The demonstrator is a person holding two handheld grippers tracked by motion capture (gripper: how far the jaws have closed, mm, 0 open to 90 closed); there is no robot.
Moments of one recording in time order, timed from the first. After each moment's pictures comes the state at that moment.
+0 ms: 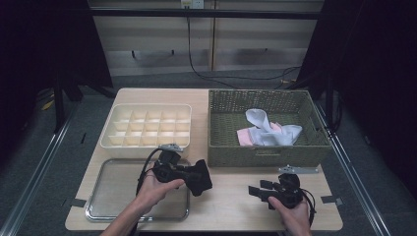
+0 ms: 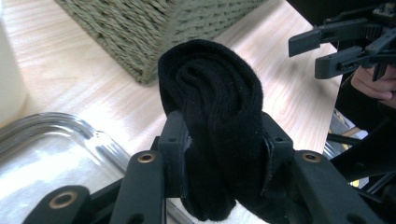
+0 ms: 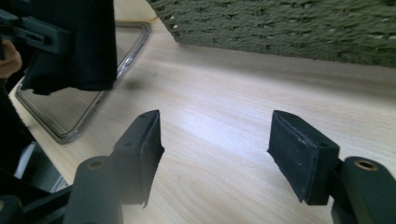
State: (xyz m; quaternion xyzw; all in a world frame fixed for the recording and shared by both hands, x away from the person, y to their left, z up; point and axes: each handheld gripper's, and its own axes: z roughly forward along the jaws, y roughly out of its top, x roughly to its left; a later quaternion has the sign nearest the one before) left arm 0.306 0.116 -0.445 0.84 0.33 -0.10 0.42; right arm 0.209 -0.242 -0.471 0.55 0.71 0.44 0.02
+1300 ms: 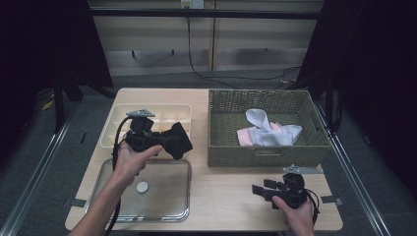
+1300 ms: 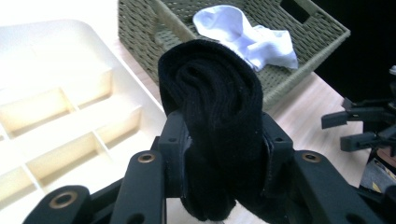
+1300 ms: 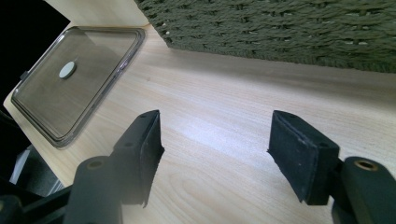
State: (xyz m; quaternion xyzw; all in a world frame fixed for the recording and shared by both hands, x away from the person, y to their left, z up) left arm 0.349 0.166 -0.365 0.80 0.38 0.01 0.46; right arm 0.207 -0.251 -0.468 0.55 0.71 0.45 0.03
